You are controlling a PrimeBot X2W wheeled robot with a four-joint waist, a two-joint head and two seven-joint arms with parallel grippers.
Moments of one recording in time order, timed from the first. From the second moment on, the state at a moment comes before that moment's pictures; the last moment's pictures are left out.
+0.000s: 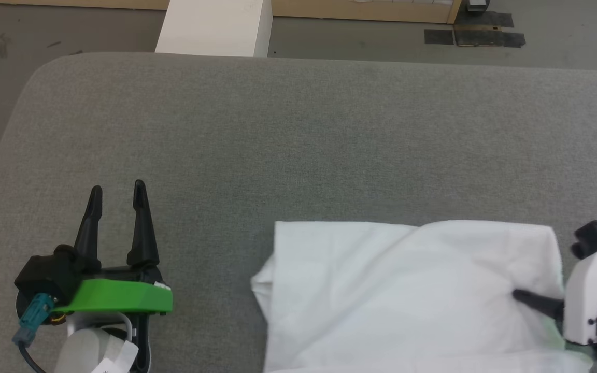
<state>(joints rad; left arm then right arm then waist) -0.09 0.11 0.02 -0.01 -0.33 -0.06 -0.26 -0.25 -0.68 0.41 0.31 1.06 0.14 0.64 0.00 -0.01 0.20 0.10</state>
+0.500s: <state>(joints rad) -0.09 0.10 0.03 0.00 -0.30 -0.08 -0.26 -0.25 -0.76 0.20 0.51 0.91 0.14 0.64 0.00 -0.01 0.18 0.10</state>
